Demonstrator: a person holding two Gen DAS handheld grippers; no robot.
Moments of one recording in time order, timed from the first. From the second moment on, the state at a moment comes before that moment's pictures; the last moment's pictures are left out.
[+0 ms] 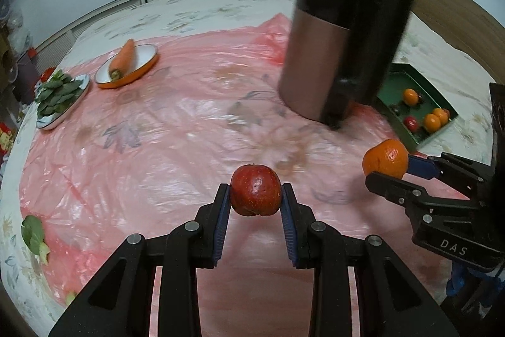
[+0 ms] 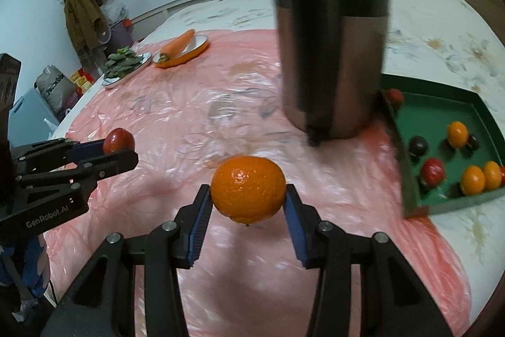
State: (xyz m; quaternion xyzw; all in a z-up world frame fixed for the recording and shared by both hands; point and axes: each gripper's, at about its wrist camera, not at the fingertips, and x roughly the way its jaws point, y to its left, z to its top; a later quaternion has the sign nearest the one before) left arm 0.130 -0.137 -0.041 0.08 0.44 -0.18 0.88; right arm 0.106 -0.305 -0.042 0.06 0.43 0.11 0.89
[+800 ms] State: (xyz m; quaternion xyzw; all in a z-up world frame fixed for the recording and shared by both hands) left arm 0.122 -0.318 -0.040 0.14 0.43 -0.30 0.84; right arm 0.072 -0.495 -0.038 0.13 0.38 -0.02 0.92
